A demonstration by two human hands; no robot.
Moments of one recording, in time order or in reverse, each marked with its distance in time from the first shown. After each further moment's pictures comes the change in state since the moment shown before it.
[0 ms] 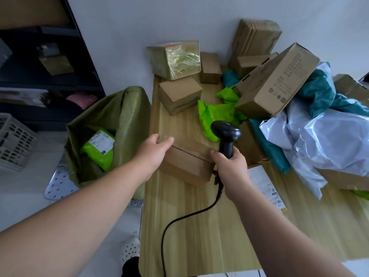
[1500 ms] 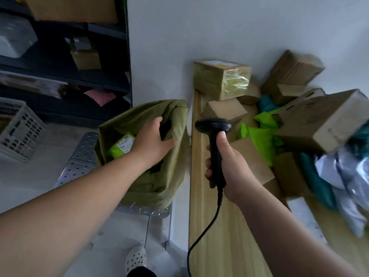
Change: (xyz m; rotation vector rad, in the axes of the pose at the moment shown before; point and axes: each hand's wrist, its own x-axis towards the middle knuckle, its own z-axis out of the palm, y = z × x) left_hand 0.064 -0.015 -0.159 0.330 0.130 0.316; right_hand -0.047 -0.101 0.153 0.093 -0.279 0.158
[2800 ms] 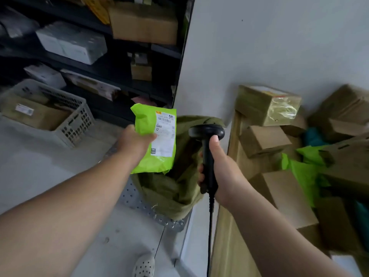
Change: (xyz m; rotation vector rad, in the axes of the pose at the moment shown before) left_hand 0.002 -0.093 -0.084 -0.427 0.453 -0.438; right_hand 0.010 -0.012 0.092 -0.052 -0.240 0.134
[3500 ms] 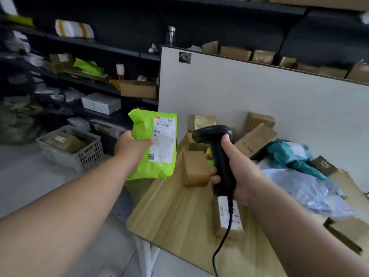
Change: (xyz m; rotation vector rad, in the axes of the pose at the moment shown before) left_hand -0.434 0.075 0.073 -0.253 0.174 0.265; right_hand -0.288 0.053 -0.332 0.050 -0.269 -0.240
